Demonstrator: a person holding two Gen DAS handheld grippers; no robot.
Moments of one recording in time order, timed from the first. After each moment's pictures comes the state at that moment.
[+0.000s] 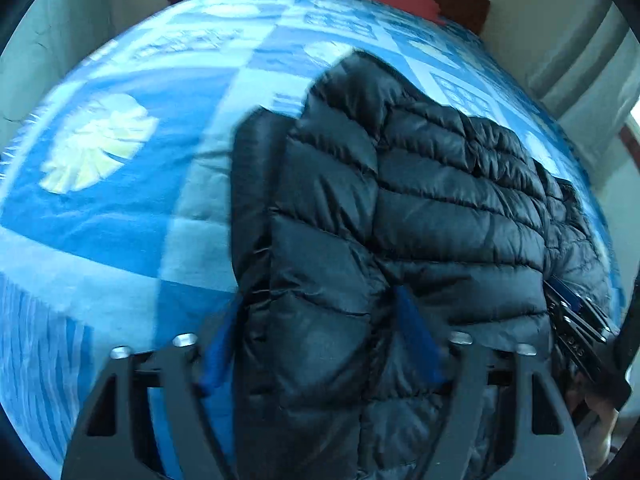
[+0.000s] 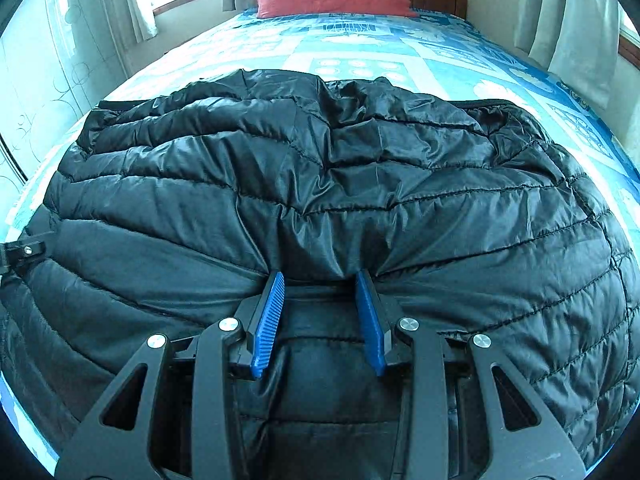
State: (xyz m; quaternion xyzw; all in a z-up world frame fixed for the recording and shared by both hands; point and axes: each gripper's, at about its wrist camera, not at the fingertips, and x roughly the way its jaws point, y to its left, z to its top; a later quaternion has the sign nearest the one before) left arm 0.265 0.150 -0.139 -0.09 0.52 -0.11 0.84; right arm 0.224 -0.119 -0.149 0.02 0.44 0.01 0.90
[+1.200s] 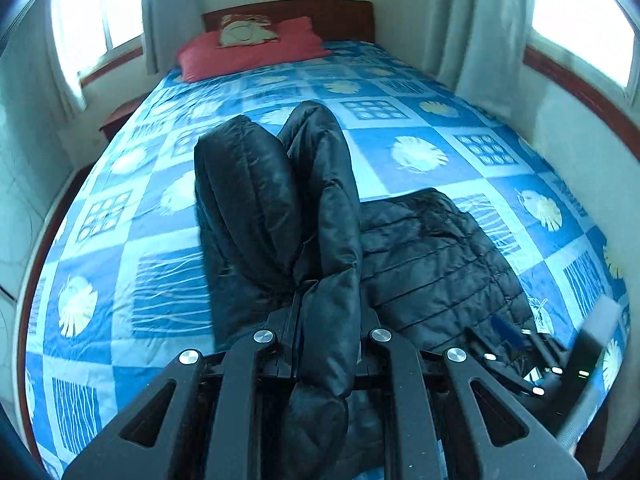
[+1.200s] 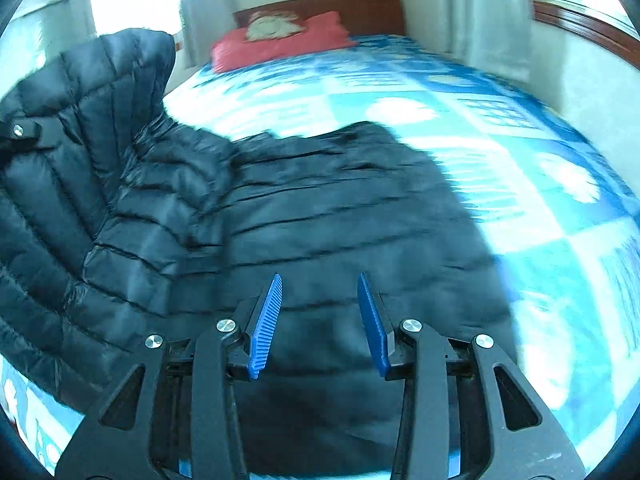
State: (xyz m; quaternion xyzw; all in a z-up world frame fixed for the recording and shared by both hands) left arm 0.211 -0.085 0.009 0.09 0.42 -0.17 0.89; right arm 0.122 -0.263 -0.094 0.09 0.37 -0.06 0.92
